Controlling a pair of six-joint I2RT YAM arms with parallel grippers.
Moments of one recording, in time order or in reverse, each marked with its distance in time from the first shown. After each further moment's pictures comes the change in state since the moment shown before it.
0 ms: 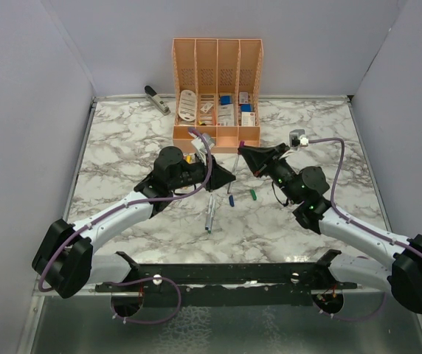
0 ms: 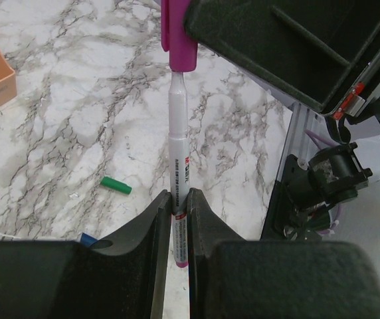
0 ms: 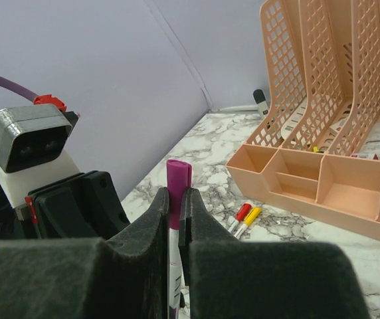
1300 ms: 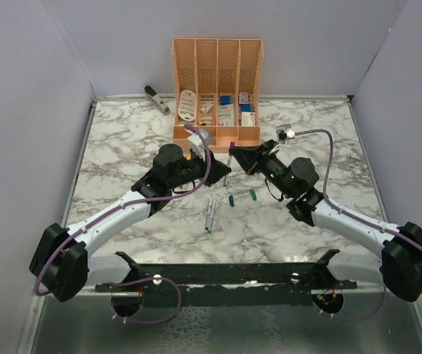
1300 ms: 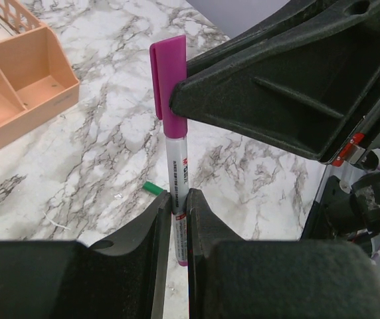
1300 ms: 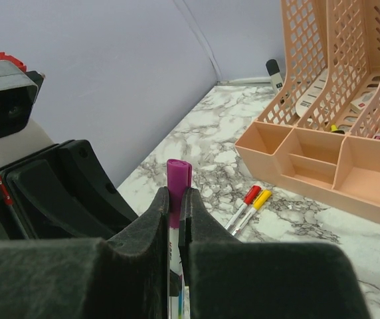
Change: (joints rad) left arm 0.001 -0.032 0.041 -0.094 -0.171 0.058; right arm -0.002 0.104 0.058 -0.045 -0.084 0.029
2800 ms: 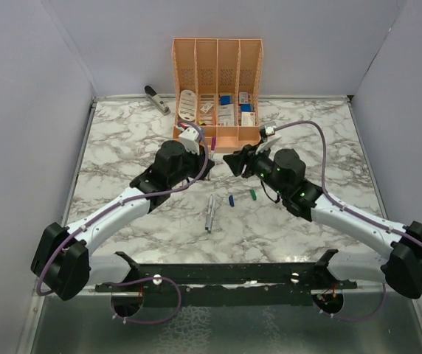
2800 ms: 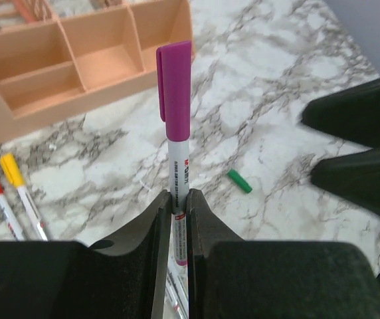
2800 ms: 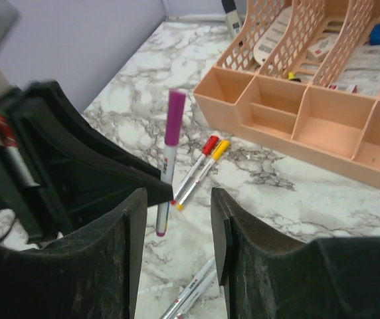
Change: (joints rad) left arm 0.028 0.003 0.044 -0.187 -0.294 0.035; right arm 0.084 0.030 0.169 -0.405 0.147 -0.147
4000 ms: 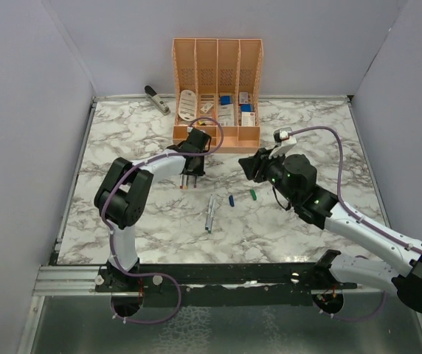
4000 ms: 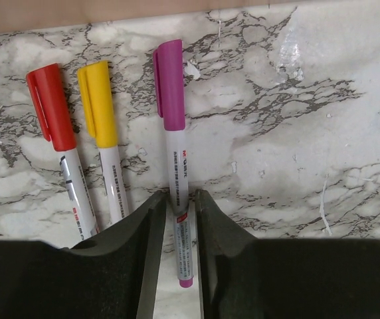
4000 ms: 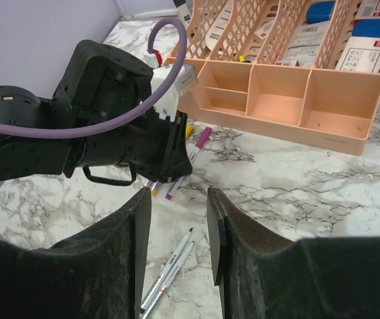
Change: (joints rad) left arm 0.103 0.680 0.395 -0.420 -0.252 -0.080; right arm 0.000 -0.168 -0.027 -0.188 0.146 0.026
